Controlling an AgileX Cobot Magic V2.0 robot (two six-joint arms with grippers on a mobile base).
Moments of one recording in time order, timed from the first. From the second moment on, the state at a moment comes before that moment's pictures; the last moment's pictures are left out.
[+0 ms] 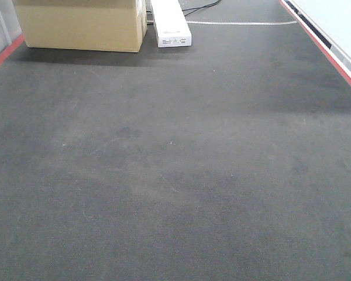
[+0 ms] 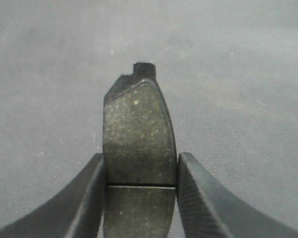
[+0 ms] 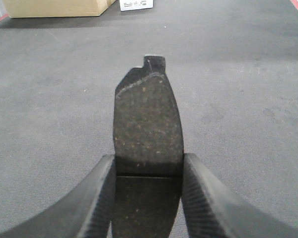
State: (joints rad) left arm -0.14 0.43 -0.57 -0.02 0.79 -0.13; right arm 0.18 0.22 -0.48 0.01 0.69 0.10
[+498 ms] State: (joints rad) left arm -0.14 1.17 -0.82 -0.02 0.73 -0.14; right arm 0.18 0.22 -0.48 0.01 0.69 0.10
